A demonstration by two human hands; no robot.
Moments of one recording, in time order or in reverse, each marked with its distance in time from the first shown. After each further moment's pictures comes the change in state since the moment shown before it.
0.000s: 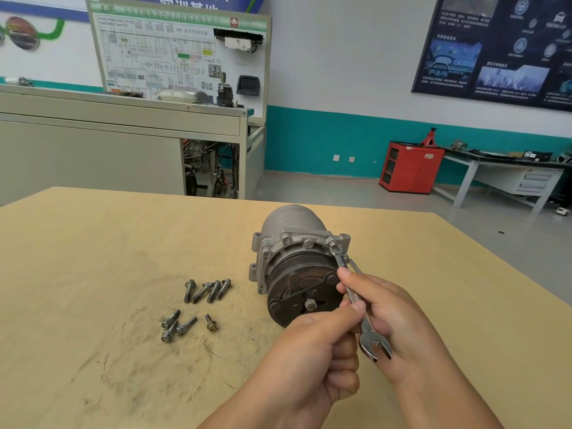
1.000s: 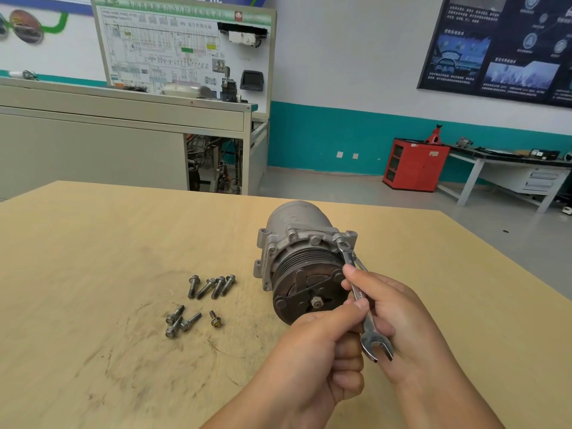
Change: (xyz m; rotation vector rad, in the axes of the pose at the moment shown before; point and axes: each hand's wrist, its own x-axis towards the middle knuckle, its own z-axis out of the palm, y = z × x) left_hand 0.000 -0.001 -0.004 0.003 0.005 -0.013; right_hand 0.003 0.007 0.003 0.045 0.037 -0.043
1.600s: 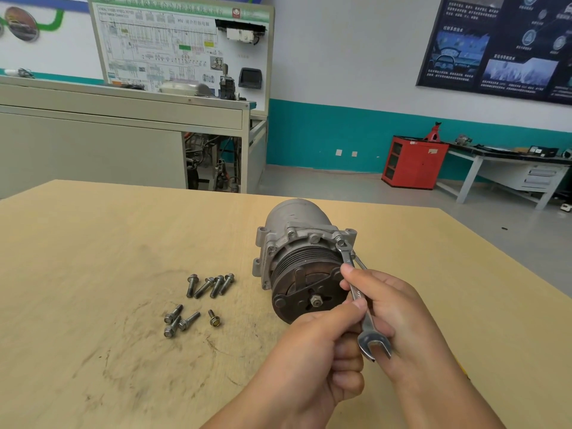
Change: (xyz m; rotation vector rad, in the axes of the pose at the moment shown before) left_hand 0.000 0.000 0.001 0.004 -0.008 -0.002; right_hand 0.001 0.001 0.000 -0.023 -0.003 -0.042
